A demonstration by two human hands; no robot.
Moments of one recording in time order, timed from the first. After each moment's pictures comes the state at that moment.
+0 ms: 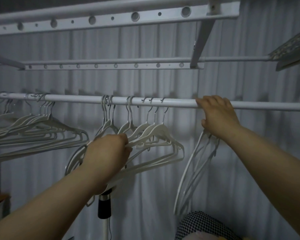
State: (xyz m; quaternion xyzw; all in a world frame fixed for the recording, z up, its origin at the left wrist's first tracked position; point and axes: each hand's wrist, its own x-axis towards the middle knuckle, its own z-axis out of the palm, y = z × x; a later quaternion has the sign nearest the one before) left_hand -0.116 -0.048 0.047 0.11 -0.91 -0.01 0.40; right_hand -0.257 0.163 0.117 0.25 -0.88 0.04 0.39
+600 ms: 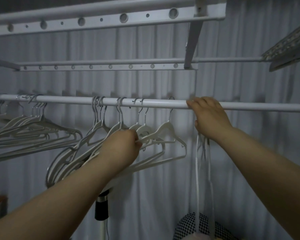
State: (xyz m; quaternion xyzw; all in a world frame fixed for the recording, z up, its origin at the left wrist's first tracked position) left_hand -0.145 -0.016 0.067 0.11 -0.93 -0.10 0.33; right_hand -0.266 0.165 0.116 0.30 -0.86 0.03 0.42
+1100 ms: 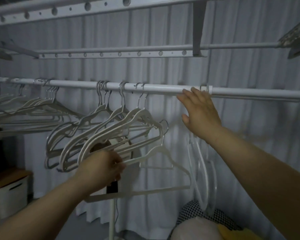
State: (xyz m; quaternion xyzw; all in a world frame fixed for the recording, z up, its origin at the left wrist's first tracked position) left_hand -0.085 -0.027 -0.007 0.15 -0.94 -0.21 0.23; right_hand -0.239 0.156 0.086 0.39 -0.83 0.10 0.40
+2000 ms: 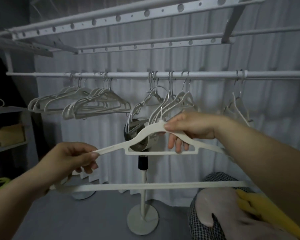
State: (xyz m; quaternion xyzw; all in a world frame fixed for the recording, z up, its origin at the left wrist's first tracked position) left_hand 0.165 -0.116 -0.031 0.13 -0.84 -0.44 0.27; right_hand -0.032 0.095 0.049 0.49 -0.76 0.33 -0.27
